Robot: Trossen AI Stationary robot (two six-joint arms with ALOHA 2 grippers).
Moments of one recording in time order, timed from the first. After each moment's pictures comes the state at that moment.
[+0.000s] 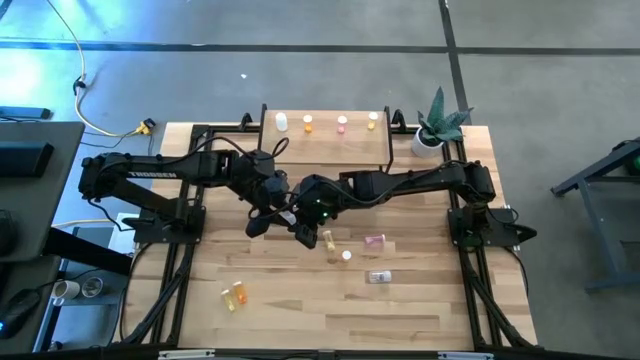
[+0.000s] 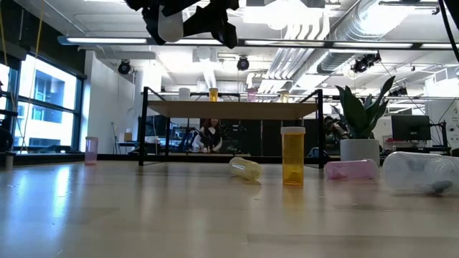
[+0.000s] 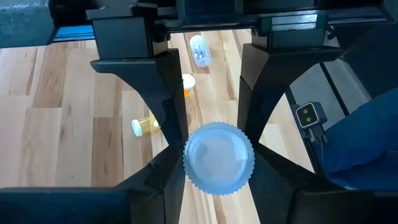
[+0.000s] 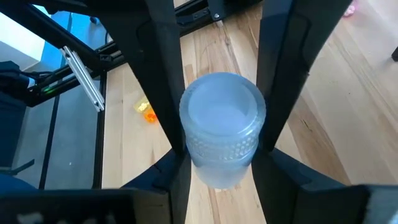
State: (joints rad) left arm 0.18 1.26 1.11 -0.62 0.39 -0.03; right arm 0.07 1.94 1.77 -0.53 -0.13 0.44
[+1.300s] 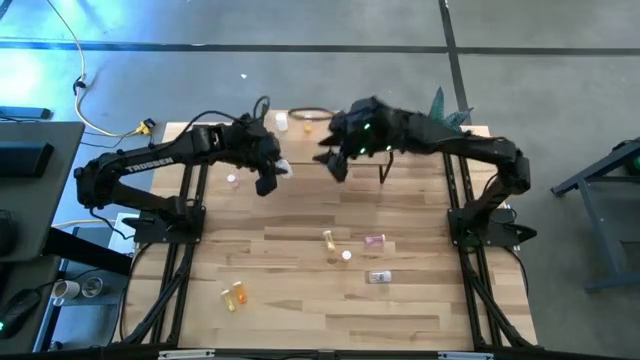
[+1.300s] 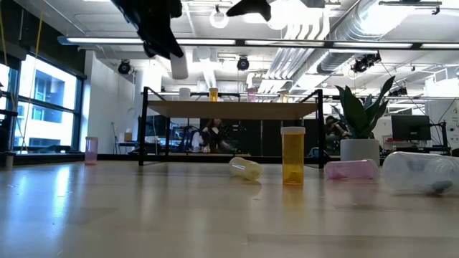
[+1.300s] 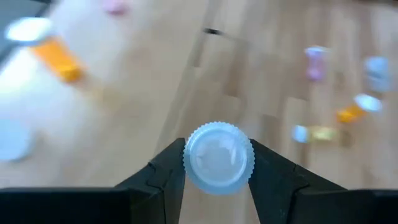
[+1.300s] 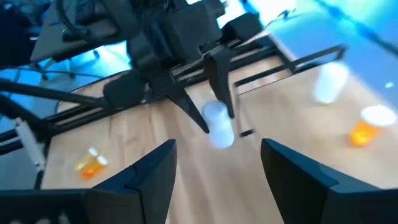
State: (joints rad) left arm 0.50 1.23 1.11 -0.67 0.08 0.07; right arm -0.21 1.63 1.77 -0.66 -0.07 0.20
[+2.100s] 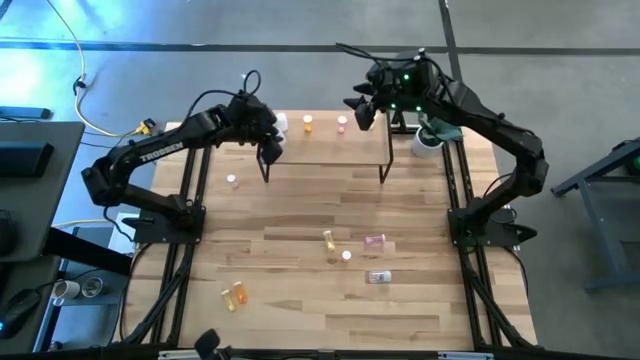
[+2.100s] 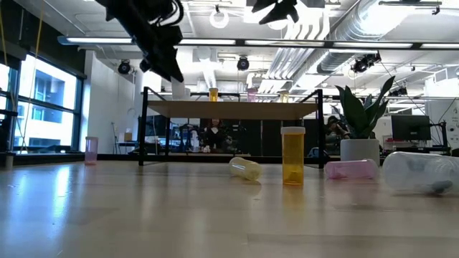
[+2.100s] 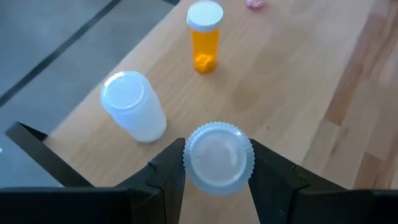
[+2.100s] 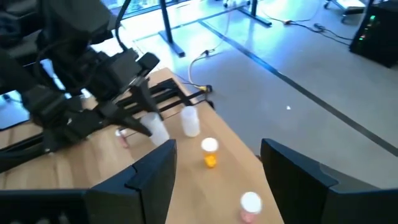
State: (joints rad) left arm 0.74 1.32 1.11 -0.57 0.01 0.06; right arm -0.50 1.52 1.77 -0.67 -0.02 0.07
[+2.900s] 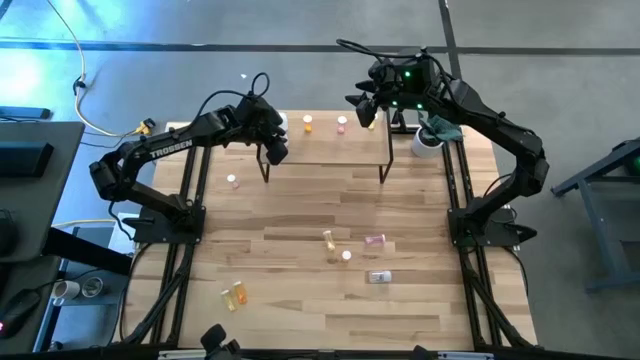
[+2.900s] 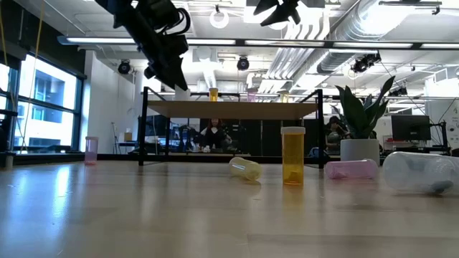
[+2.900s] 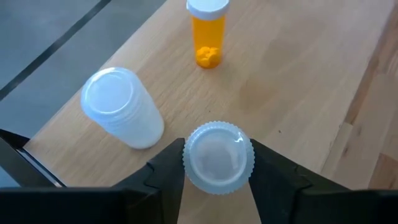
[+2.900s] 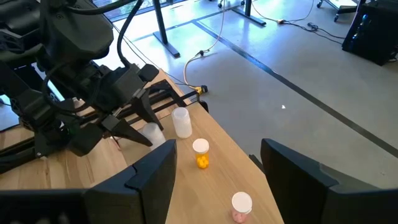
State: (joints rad) left arm 0.74 1.39 1.12 -0.55 -0.01 0.06; right arm -0.52 1.52 1.77 -0.67 -0.02 0.07
